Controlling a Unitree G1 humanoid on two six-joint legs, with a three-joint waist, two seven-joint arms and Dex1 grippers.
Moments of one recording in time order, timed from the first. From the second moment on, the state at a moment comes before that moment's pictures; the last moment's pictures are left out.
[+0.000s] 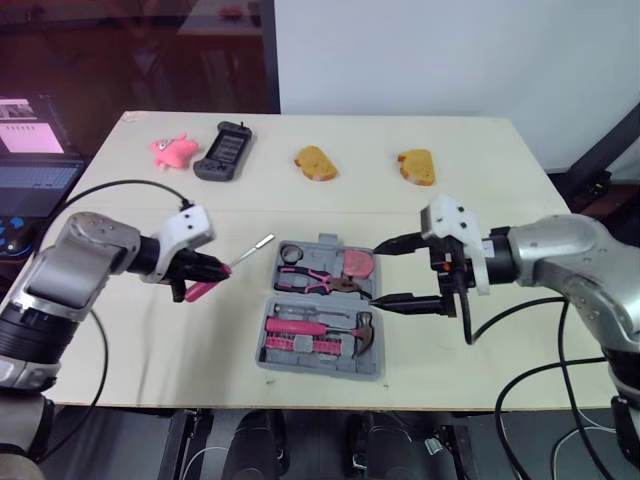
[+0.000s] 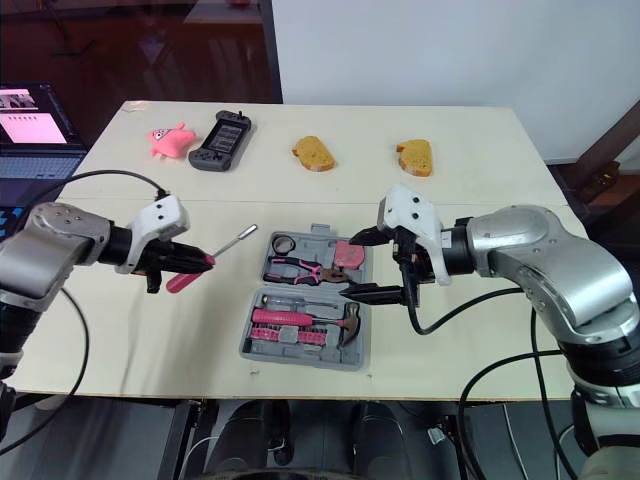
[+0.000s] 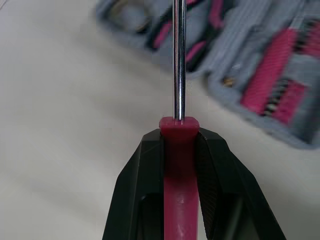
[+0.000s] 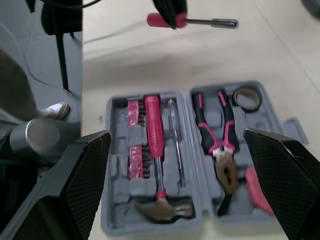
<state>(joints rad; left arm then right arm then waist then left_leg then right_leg) -0.60 0.99 -0.24 -0.04 -0.25 0.67 -1.29 -0.55 -0.93 0.06 -0.52 0.66 0.94 1.02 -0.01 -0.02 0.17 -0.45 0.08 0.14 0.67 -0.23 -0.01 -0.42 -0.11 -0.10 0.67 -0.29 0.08</state>
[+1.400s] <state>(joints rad) -1.33 0.75 -1.24 -0.17 -0.27 1.15 -1.61 -0.20 -1.09 -0.22 -0.90 1.01 1.19 0.69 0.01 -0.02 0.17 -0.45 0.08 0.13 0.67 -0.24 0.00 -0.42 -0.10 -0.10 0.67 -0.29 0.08</state>
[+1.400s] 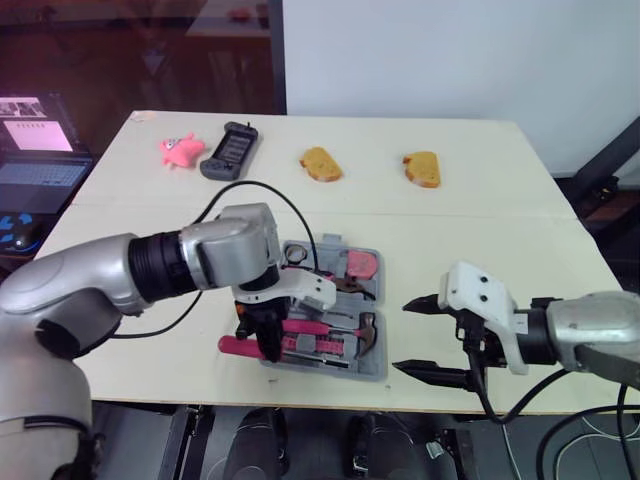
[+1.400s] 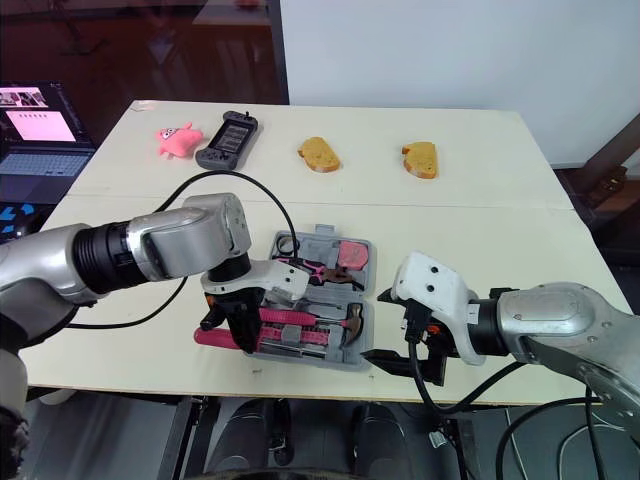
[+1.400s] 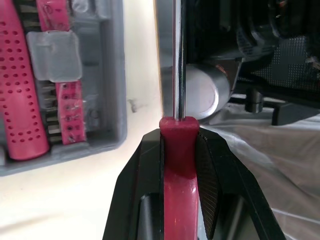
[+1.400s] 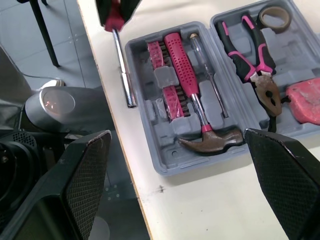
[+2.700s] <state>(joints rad) -1.25 0.42 -1.30 0.02 -0.16 1.31 -1.37 -0.18 -1.08 -0.13 -0.90 1.01 1.12 0.59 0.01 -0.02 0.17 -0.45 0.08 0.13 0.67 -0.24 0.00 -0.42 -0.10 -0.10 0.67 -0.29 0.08</state>
